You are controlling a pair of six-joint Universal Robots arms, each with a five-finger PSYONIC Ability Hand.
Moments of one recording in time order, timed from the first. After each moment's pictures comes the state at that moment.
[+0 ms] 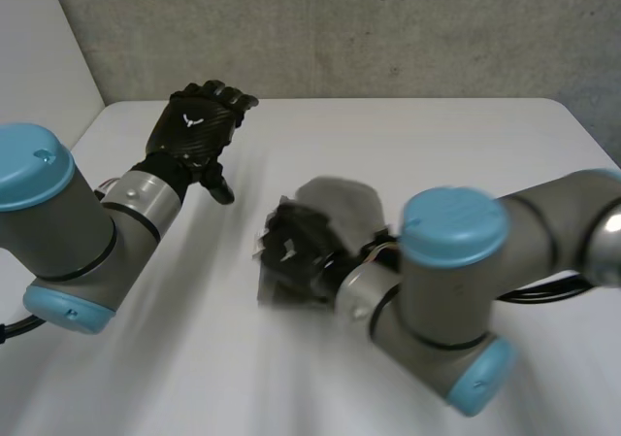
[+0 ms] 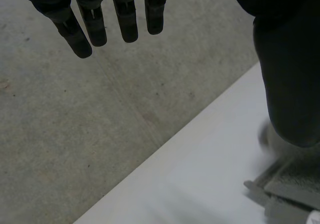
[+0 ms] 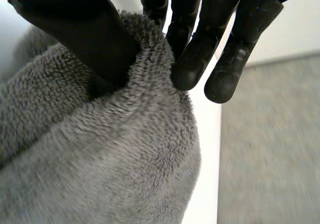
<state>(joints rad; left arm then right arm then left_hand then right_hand) 4.31 -1.93 -1.55 3.54 -1.38 3.41 2.34 -0.95 1.36 -0.13 1.24 1.95 0.27 0.26 0.26 0.27 0.23 1.28 1.26 1.29 1.29 1.12</state>
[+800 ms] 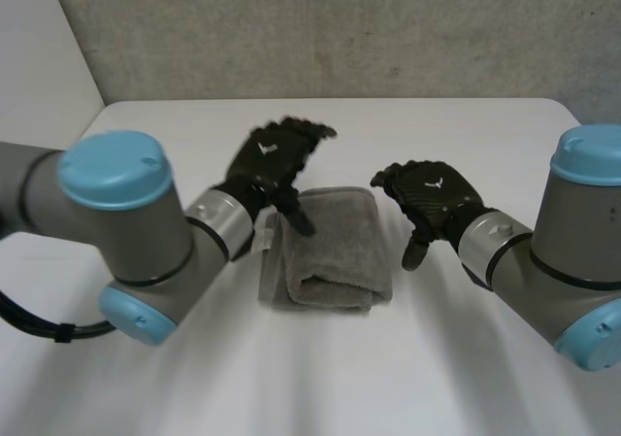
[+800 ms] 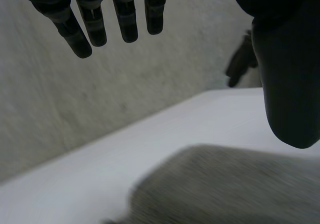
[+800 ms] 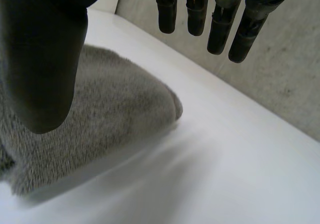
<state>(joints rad) 4.12 -2.10 -1.36 3.39 -1.39 3.13 1.99 -1.17 1.52 -0.04 1.33 2.88 0.27 0.26 0.26 0.27 0.24 0.23 0.24 0.23 0.25 0.06</state>
